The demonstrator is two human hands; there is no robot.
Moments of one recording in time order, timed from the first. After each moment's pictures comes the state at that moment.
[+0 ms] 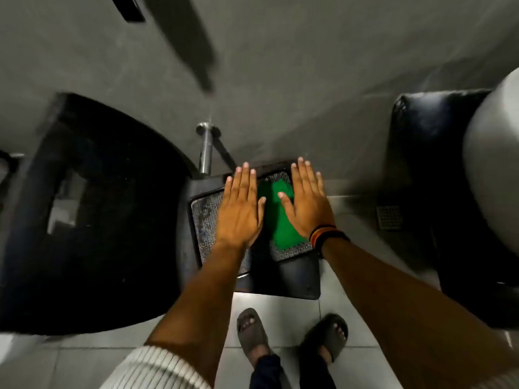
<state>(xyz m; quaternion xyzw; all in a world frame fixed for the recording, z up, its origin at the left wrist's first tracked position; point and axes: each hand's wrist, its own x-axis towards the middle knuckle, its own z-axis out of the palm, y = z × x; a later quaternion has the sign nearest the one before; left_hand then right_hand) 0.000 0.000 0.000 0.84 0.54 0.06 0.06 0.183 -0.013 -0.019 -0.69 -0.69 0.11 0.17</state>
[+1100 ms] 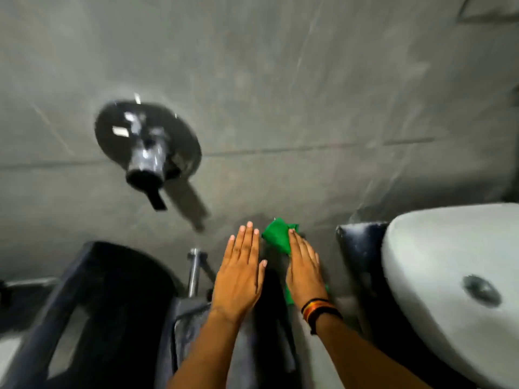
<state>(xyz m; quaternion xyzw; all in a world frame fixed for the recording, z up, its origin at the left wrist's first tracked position) 0.059 0.069 0.145 0.87 0.47 0.17 -0.04 0.226 0.037 0.122 -0.73 -0.61 0.02 0.31</state>
